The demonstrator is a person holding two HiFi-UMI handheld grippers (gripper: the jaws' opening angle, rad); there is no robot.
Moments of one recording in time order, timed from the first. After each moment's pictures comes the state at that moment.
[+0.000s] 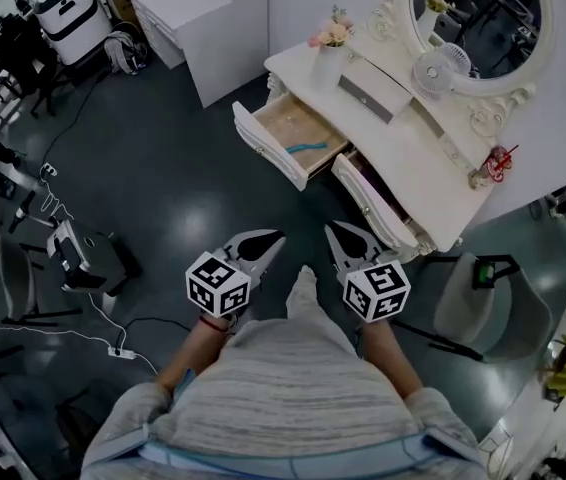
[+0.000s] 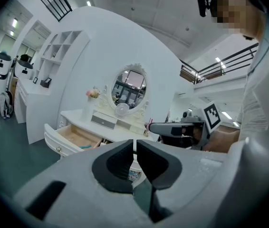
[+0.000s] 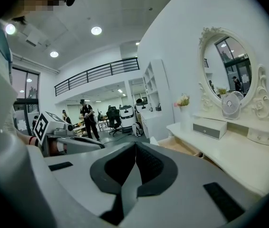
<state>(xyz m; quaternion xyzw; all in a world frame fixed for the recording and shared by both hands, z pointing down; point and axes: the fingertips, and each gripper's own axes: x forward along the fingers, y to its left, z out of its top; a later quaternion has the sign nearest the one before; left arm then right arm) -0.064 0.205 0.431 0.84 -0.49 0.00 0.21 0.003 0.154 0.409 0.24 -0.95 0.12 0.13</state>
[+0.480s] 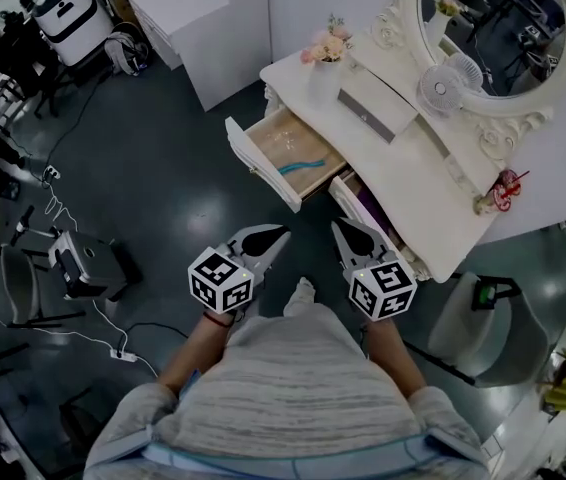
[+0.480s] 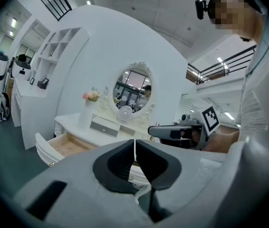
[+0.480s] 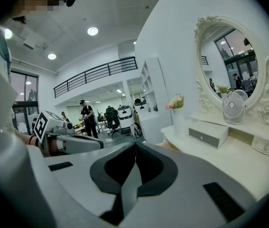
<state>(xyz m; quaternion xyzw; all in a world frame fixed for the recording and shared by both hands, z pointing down) -0.065 0.090 0.420 0.84 -0.50 0.00 0.21 0.004 0.038 0.406 0.24 -0.95 0.14 0.13</state>
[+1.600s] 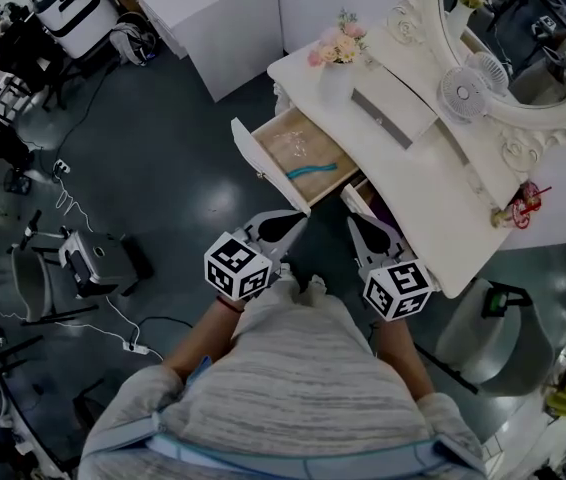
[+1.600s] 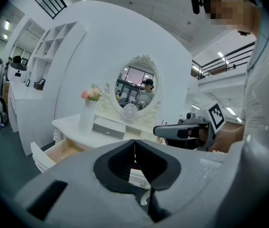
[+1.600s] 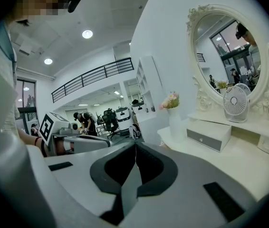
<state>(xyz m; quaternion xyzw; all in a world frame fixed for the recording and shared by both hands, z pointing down) -0.081 0.005 0.432 0.84 -0.49 0.03 0.21 -0.008 -0.032 0.416 0.24 -0.95 0.16 0.11</state>
